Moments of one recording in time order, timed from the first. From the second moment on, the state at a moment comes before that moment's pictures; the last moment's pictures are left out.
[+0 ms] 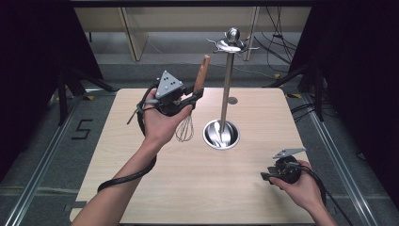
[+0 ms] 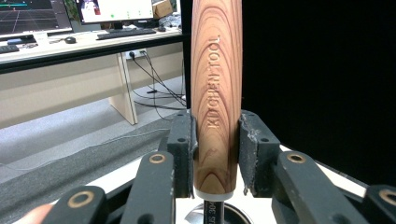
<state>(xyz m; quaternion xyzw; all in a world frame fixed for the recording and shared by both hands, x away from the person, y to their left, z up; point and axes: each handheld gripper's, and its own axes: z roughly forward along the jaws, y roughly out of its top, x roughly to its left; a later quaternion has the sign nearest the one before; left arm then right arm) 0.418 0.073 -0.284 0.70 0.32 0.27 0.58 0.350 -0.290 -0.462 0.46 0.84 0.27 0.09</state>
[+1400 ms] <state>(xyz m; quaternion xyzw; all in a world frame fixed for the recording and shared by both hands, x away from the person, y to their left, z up) 0.425 0.063 -0.275 0.70 0.31 0.28 0.58 0.350 -0.289 -0.464 0.47 0.84 0.27 0.09</state>
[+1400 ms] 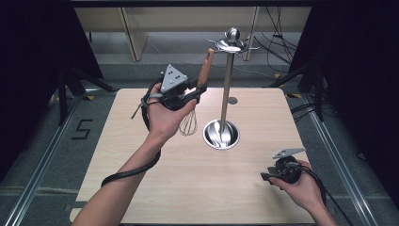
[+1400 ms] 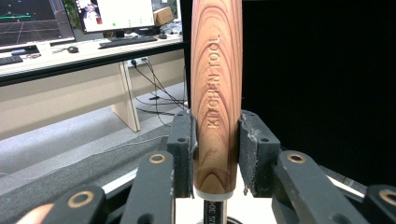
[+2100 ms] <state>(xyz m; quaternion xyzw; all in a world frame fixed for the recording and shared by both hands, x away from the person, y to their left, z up) 0.429 0.060 -0.269 0.70 0.31 0.28 0.58 0.351 -0.291 -0.464 0.46 0.84 0.27 0.09</state>
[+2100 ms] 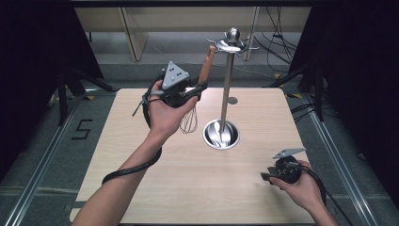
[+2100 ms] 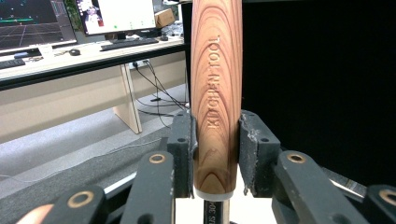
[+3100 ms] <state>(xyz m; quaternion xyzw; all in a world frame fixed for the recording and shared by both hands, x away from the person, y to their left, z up) 0.441 0.050 -0.270 0.70 0.31 0.28 0.57 0.351 -0.291 -0.465 0.46 0.84 0.27 0.09</state>
